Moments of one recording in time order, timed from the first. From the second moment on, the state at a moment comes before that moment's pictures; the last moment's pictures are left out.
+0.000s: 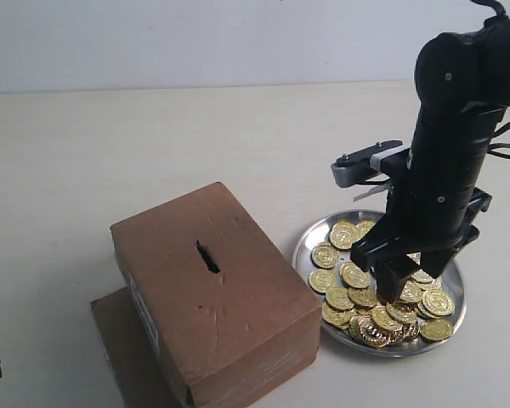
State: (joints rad) left arm -0.56 0.23 -0.23 -0.74 0.63 1.54; right arm 0.29 1.80 -1.05 0.08 1.07 -0.13
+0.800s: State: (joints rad) left arm -0.56 0.23 -0.23 -0.75 0.63 1.54; right arm 0.29 2.01 -1.15 0.04 1.10 -0.15
